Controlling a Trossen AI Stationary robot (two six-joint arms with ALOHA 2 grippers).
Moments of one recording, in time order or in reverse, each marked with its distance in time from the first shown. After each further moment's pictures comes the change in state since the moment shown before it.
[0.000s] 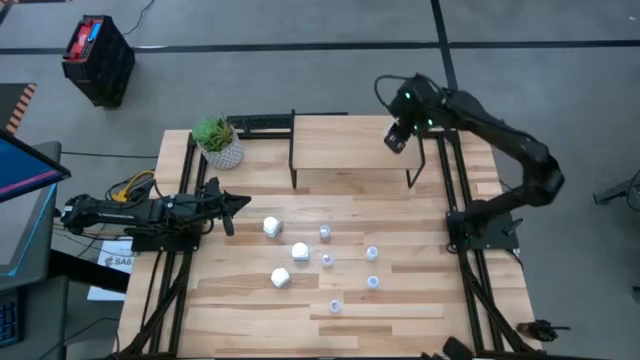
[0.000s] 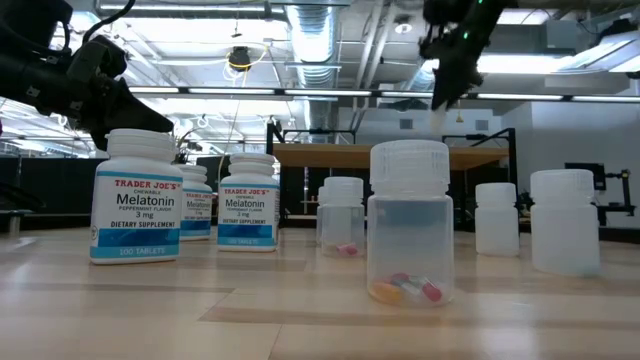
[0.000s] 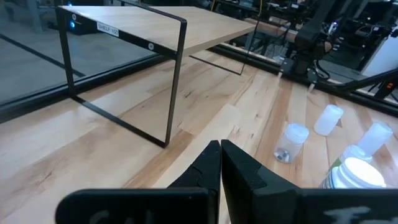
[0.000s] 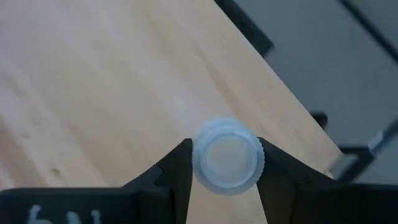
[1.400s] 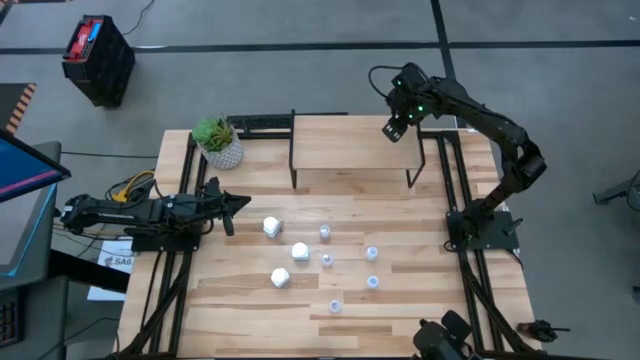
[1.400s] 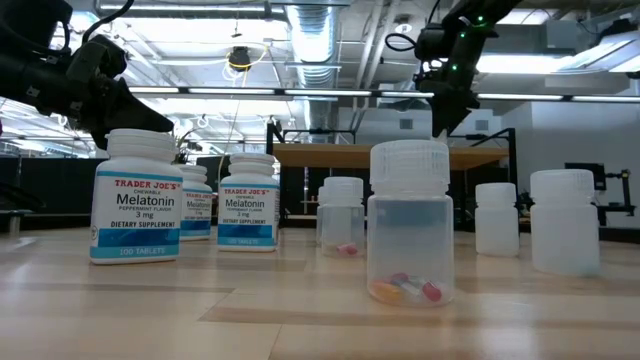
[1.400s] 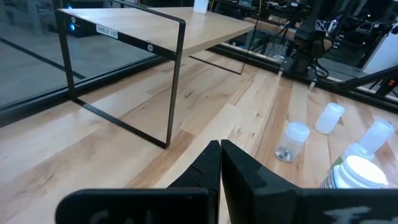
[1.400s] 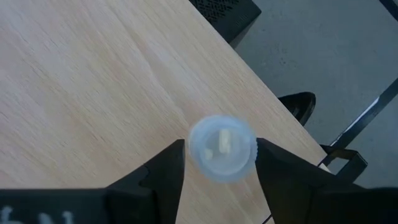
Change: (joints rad) left arm 0.000 0.000 0.000 0.001 0.000 0.018; right arm -0.129 0.152 0.053 -0.005 -0.008 -0.043
